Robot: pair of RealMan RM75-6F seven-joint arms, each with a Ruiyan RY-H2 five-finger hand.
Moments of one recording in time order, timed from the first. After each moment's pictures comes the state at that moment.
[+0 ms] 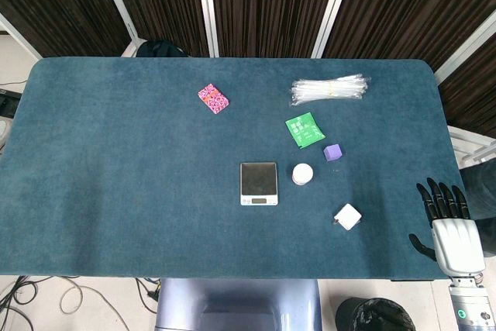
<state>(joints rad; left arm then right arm) -0.03 -1.09 -0.14 -1.52 1.32 1.49 -0.01 0.06 -1.18 0.06 -1.62 -1.55 1.54 -0.20</state>
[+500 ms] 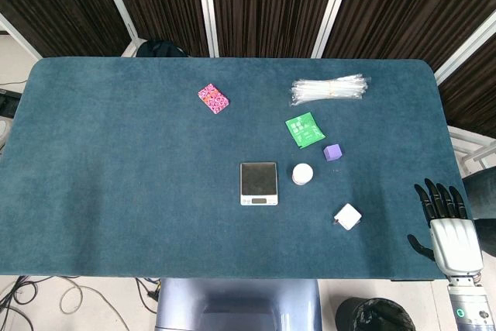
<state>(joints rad) -0.03 -1.10 -0.15 -1.52 1.31 1.50 0.01 0.06 -1.18 0.06 -1.62 -1.54 1.52 -0.19</state>
